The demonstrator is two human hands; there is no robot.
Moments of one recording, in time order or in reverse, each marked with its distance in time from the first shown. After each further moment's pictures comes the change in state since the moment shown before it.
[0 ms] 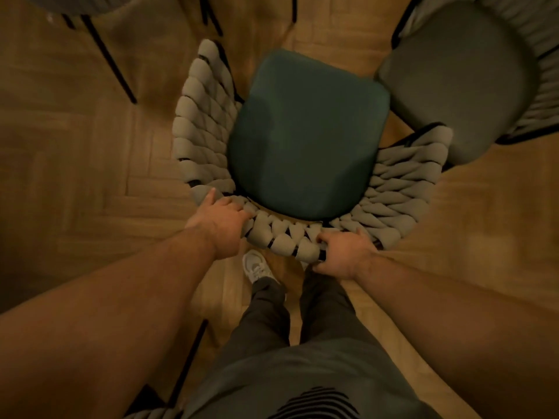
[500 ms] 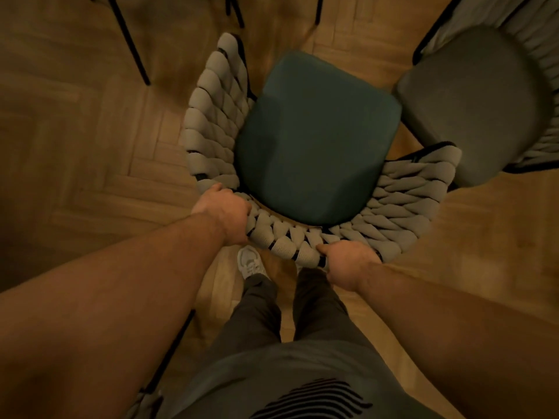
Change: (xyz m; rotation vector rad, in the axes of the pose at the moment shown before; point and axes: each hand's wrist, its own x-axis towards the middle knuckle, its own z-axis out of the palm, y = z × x) left_hand 0.006 -0.006 -0.007 -0.028 -0.002 -0.077; right_hand -0.007 -0.008 -0.011 -0.215 -0.079 -0.067
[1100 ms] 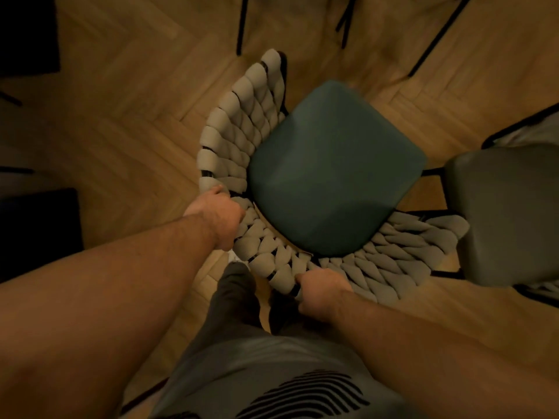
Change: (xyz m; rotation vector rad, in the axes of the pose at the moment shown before) left_hand -0.052 0.024 0.059 -0.247 -0.090 -0.255; right_hand -0.002 -0.017 -0.007 -0.296 -0.132 -0.292
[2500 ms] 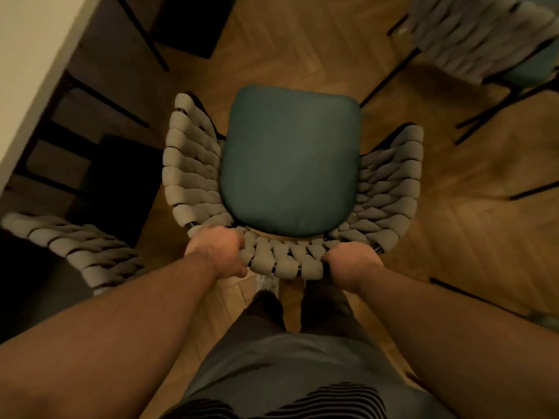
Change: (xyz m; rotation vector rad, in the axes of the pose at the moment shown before) left_hand -0.099 -0.126 0.124 -0.795 0.019 -0.545; right_hand 0.098 -0.140 -0.188 -0.681 0.119 -0.195
